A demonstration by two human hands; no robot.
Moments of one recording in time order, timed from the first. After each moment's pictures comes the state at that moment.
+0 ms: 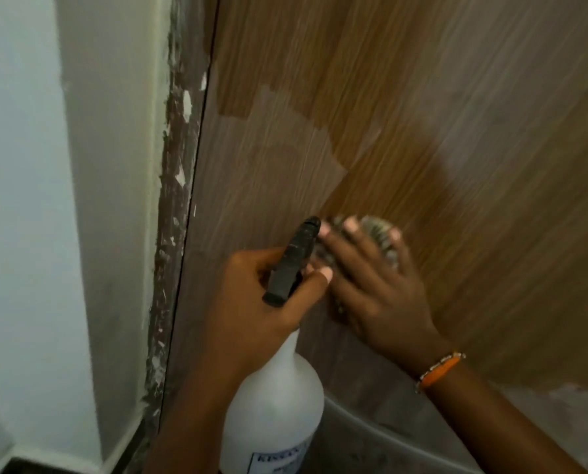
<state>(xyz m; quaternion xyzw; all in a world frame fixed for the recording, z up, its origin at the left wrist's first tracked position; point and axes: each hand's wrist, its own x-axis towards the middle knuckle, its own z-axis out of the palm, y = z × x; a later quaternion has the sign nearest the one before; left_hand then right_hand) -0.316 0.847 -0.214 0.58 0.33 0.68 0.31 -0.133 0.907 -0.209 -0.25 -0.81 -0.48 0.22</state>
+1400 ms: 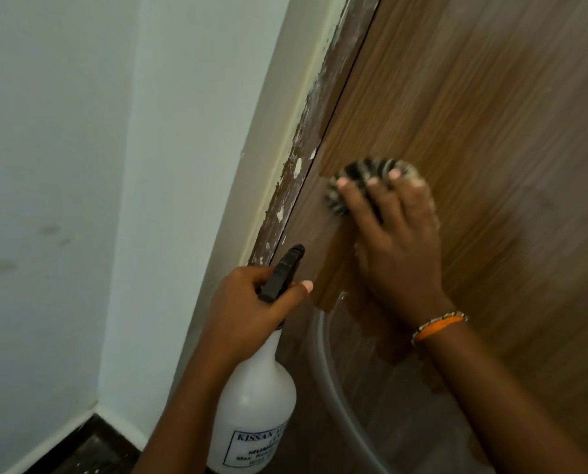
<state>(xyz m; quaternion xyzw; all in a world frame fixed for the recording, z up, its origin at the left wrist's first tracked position) -0.377 0.823 -0.231 0.51 0.50 0.66 0.23 -0.224 0.929 -0.137 -0.22 -0.77 -0.49 0.35</state>
